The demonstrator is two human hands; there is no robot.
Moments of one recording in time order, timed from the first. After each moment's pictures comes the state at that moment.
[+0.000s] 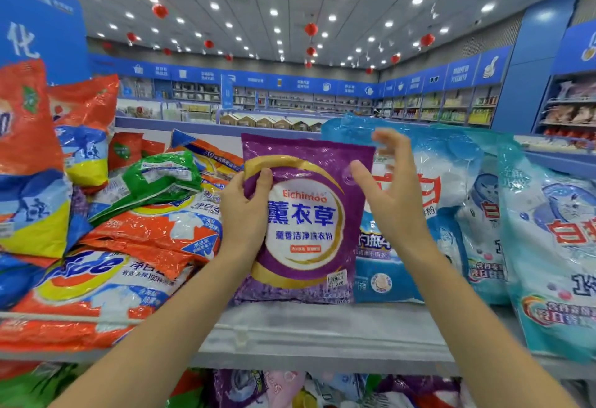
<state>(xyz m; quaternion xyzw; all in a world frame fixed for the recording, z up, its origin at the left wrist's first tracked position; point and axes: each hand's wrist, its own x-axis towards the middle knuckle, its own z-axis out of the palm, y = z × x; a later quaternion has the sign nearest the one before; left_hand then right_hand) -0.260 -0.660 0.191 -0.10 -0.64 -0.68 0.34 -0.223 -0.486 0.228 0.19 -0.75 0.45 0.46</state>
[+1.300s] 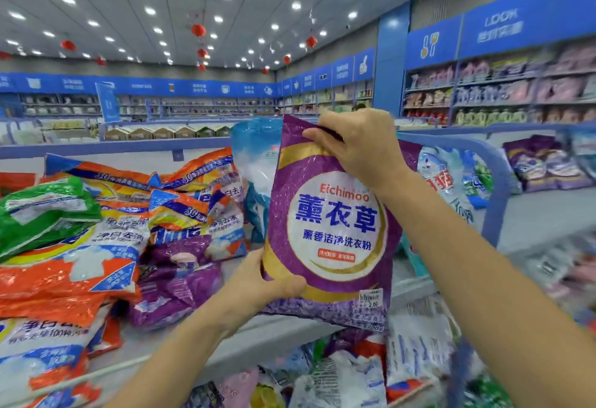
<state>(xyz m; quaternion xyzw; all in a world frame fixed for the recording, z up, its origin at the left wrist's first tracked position) -0.198 -0.624 0.150 -0.38 -0.64 -0.65 -0.16 -0.185 -0.432 0.290 0.19 -0.76 -0.06 0.62</state>
